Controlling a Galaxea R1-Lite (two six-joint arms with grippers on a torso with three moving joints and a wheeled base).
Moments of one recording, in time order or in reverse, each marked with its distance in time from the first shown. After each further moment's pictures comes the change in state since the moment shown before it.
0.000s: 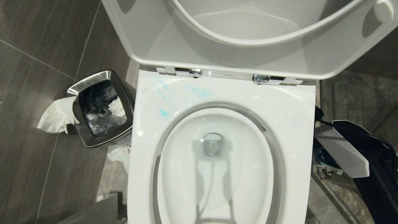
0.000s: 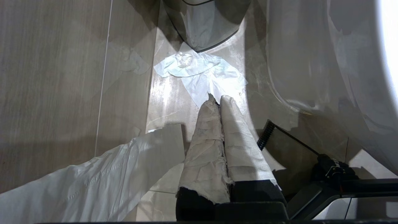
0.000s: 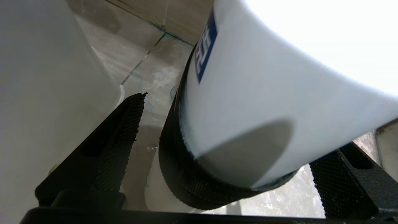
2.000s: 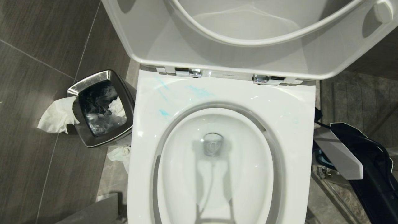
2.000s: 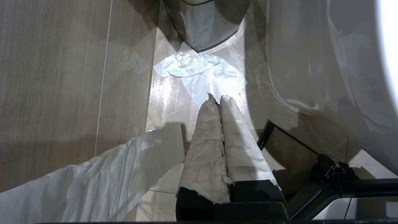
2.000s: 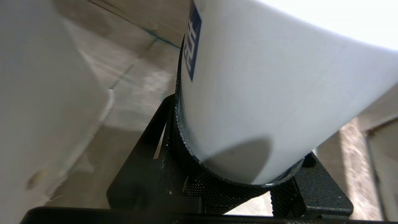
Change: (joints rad) left arm 0.000 0.000 0.000 0.000 0.000 -0.001; right arm -0.013 0.052 -0.092 -0.002 -0.038 -0.020
